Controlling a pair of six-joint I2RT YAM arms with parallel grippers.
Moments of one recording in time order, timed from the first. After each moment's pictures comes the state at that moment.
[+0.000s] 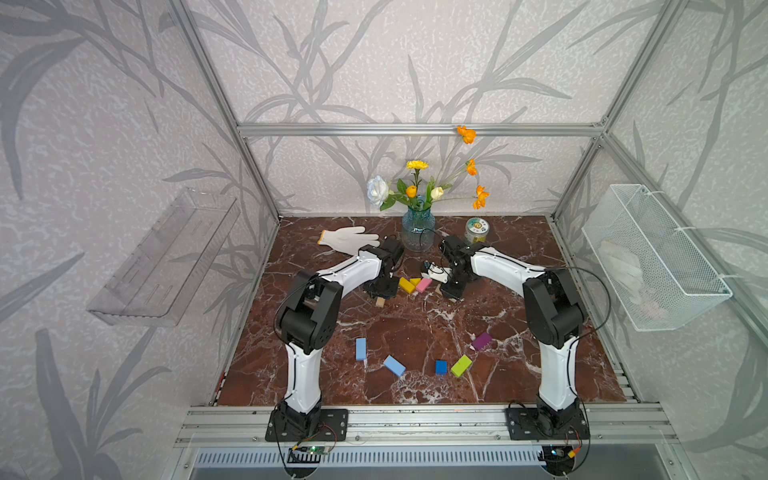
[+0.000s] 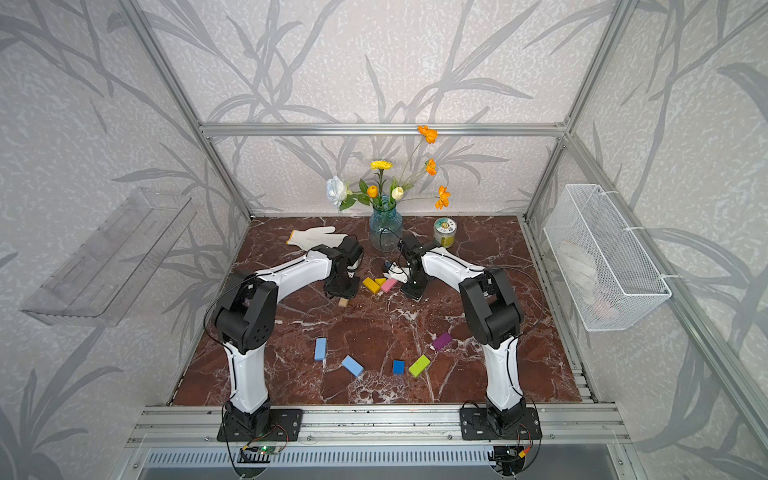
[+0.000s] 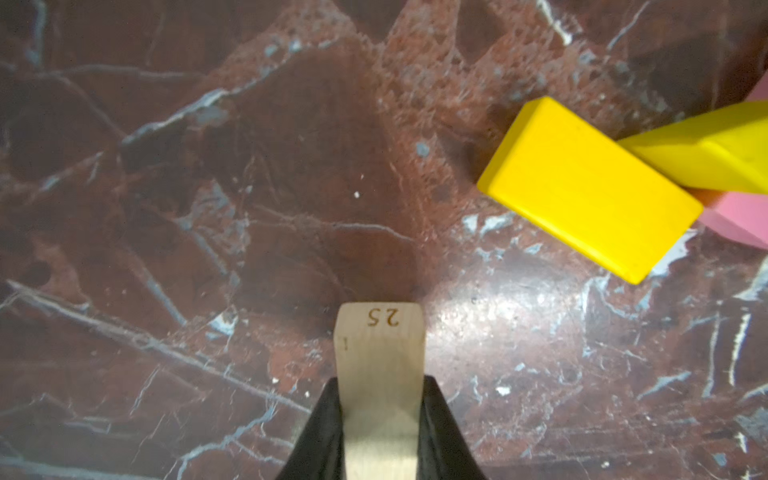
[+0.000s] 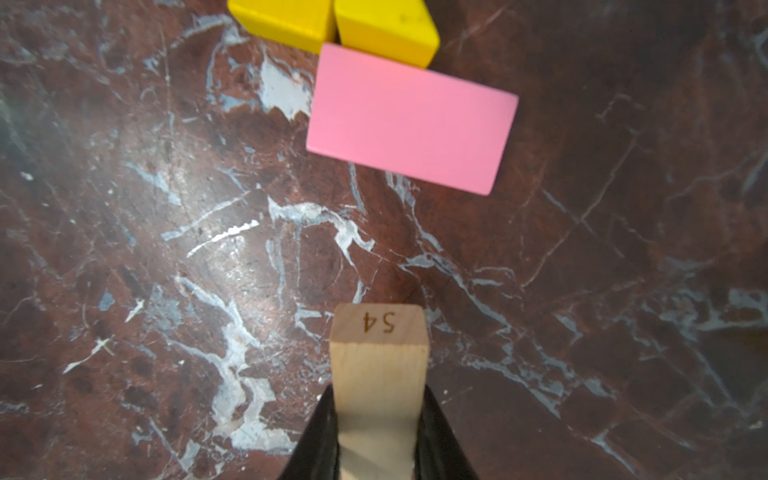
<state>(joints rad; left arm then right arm) -0.48 2.01 1.46 -0.86 -0.07 -0.22 0.50 2.05 1.52 -0.84 -0.11 -0.58</state>
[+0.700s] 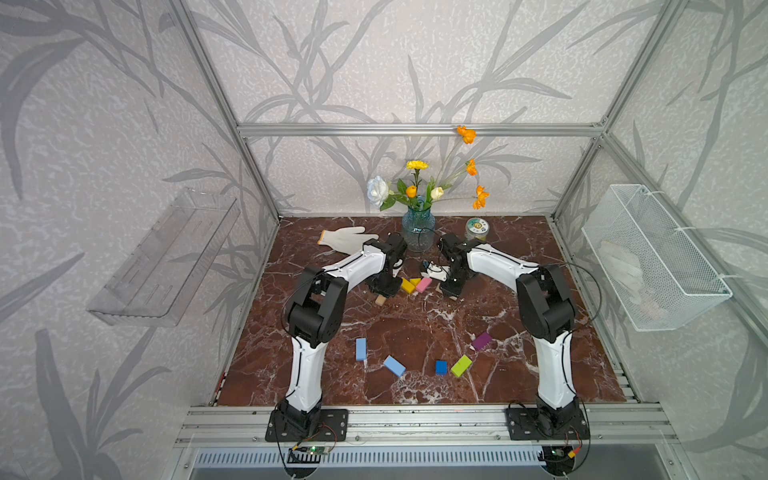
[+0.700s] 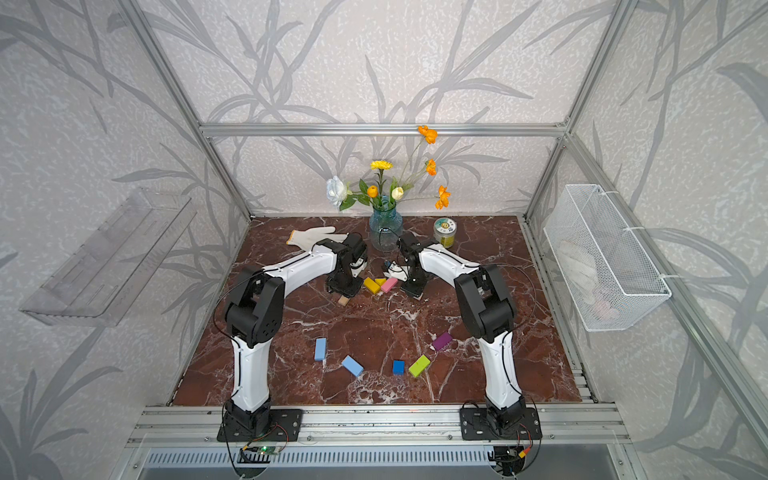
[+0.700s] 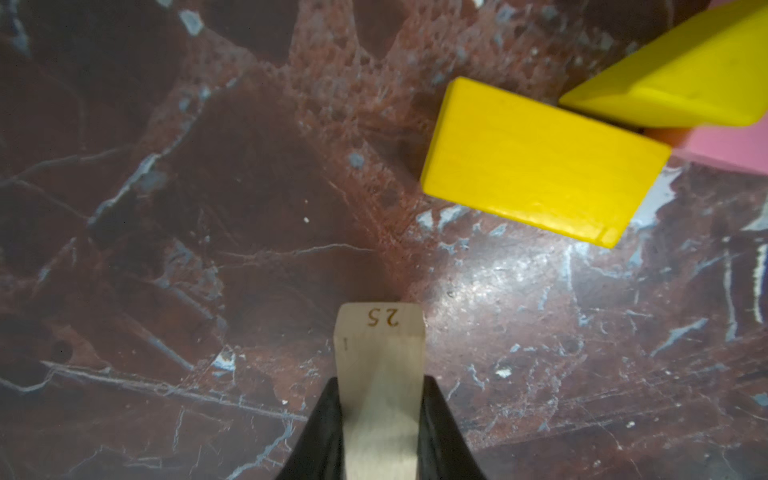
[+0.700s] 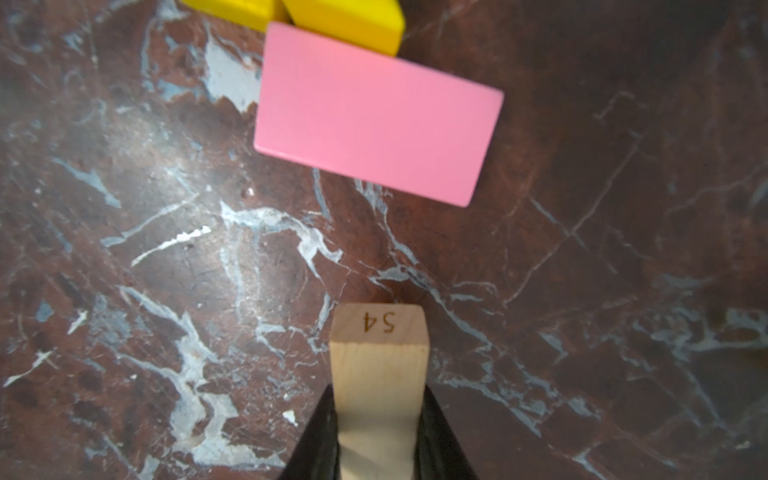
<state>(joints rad) -0.48 2.08 1.58 -0.97 -0.05 0.00 0.49 2.12 1.61 -0.89 -0.08 -0.61</state>
